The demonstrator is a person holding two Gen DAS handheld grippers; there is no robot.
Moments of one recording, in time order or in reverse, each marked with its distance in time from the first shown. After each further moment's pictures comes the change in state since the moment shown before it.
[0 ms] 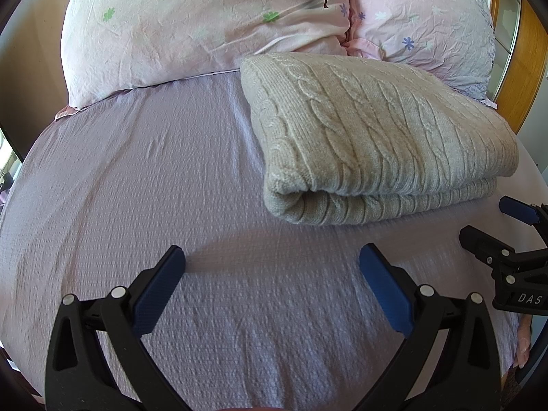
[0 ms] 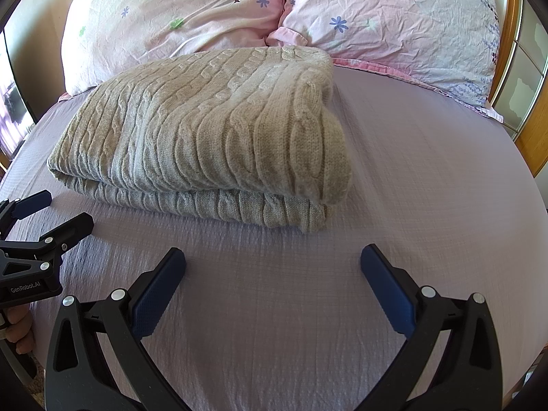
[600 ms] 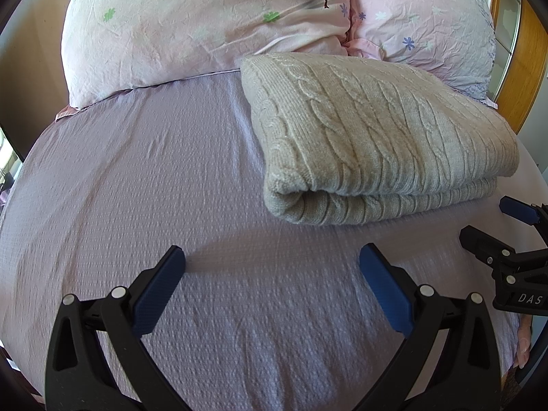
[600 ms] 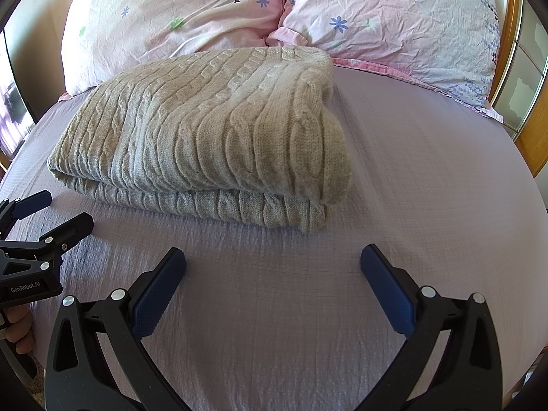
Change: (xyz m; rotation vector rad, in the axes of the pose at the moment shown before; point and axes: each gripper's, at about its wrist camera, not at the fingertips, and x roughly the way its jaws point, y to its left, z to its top) left arm 0.000 0.000 0.000 -0.003 -0.001 0.005; right arm 0.000 0.000 0.000 0.000 0.000 0.000
